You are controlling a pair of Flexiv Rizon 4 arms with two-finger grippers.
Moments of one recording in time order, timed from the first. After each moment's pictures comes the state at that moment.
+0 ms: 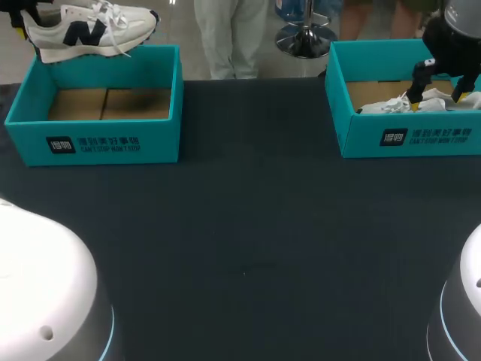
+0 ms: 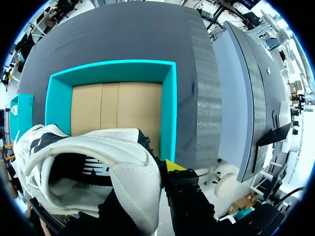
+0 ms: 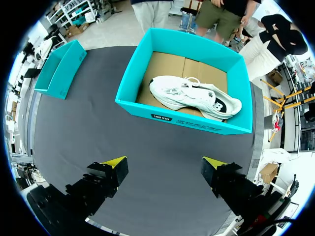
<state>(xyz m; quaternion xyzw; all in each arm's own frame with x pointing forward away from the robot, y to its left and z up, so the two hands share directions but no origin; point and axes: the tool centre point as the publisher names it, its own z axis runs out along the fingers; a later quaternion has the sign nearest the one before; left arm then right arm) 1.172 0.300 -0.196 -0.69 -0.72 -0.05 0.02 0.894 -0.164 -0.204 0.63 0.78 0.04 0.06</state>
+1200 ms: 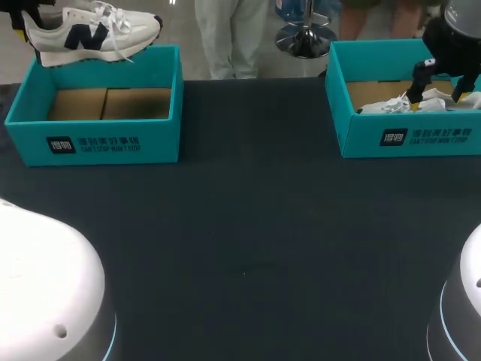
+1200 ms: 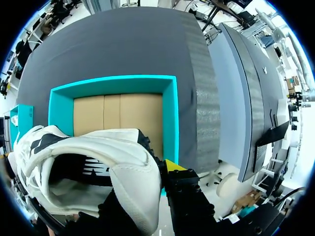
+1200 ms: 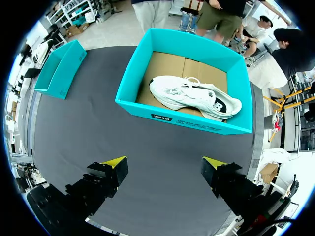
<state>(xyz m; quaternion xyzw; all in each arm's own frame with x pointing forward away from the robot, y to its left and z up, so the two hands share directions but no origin) 1.146 0.287 -0.189 -0.71 -0.70 -0.04 0.04 0.894 -0.164 -0.204 0.63 0.78 0.04 0.06</state>
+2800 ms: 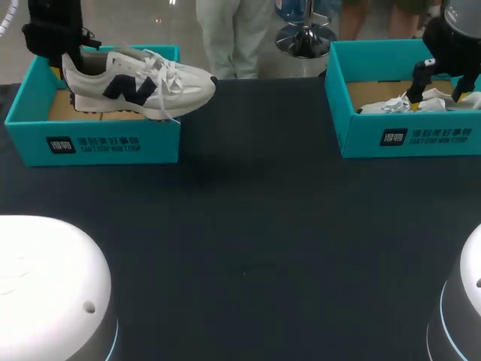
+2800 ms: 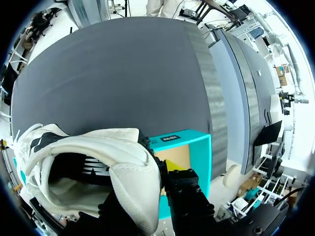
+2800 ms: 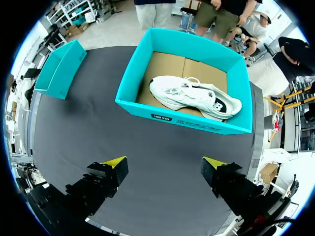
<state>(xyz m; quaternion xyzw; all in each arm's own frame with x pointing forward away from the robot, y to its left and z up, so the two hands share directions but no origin) 0.966 0.156 -0.166 -0.76 -0.64 -0.08 0.05 0.894 -0.164 -0.204 0.63 0.78 0.04 0.06</state>
